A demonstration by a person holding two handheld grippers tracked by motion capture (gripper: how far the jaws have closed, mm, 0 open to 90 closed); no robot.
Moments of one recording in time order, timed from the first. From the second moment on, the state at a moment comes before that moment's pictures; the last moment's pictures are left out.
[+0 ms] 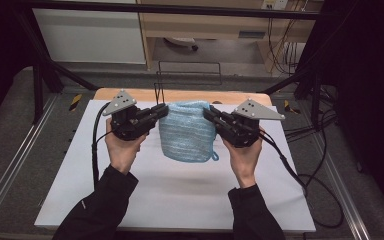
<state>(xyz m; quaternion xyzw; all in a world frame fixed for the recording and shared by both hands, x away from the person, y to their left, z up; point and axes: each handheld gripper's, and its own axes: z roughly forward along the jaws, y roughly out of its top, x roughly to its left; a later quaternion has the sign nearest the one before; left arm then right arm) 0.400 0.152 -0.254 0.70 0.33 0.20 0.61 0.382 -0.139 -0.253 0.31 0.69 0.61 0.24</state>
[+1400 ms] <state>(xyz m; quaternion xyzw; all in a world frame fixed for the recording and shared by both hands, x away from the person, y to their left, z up) 0.459 0.139 -0.162 0.63 0.32 0.22 0.67 0.440 -0.143 -0.155 0.31 0.62 0.65 0.31</state>
